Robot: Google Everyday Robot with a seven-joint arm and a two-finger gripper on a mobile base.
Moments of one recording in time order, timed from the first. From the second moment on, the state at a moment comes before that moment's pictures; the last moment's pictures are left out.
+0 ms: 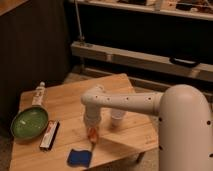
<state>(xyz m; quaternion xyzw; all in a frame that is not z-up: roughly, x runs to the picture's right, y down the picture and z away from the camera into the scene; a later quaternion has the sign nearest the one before) -0.086 0.231 0.820 -0.24 -0.38 -0.67 0.59</state>
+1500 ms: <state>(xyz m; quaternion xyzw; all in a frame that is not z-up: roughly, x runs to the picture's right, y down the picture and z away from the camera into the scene) -0.111 0.201 0.847 -0.22 -0.38 -0.69 0.57</state>
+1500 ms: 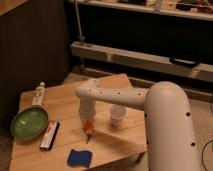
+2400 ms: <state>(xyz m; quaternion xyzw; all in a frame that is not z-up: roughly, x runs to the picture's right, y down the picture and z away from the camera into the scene) -0.142 0.163 0.875 -0.21 -0.38 -0.72 0.54</state>
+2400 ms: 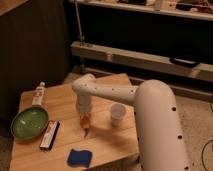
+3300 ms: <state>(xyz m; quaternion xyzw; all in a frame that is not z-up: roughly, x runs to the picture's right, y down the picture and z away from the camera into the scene) -0.212 0.107 0.921 -0.23 -0.38 -0.74 0.50</state>
